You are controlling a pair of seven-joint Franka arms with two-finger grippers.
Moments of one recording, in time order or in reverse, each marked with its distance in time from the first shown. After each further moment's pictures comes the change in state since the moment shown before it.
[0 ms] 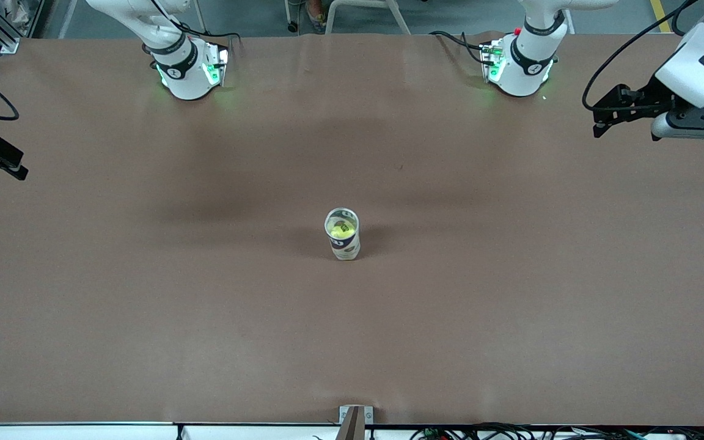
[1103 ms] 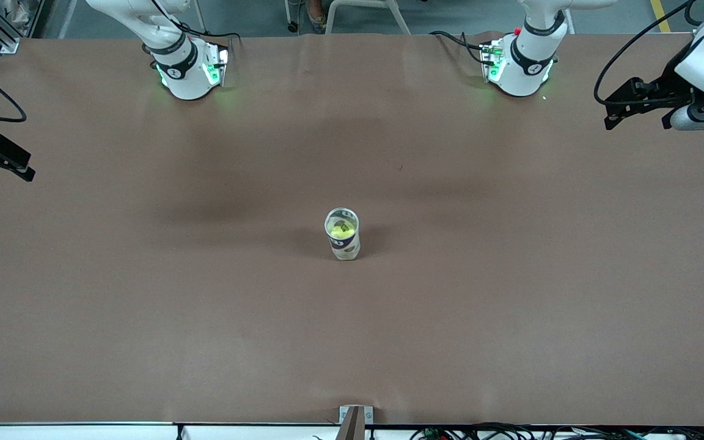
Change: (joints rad) left arm 0.031 -0.020 0.003 -0.012 0.000 -0.039 -0.043; right arm 0.008 -0.003 0.005 -0.025 0.003 0.012 0.000
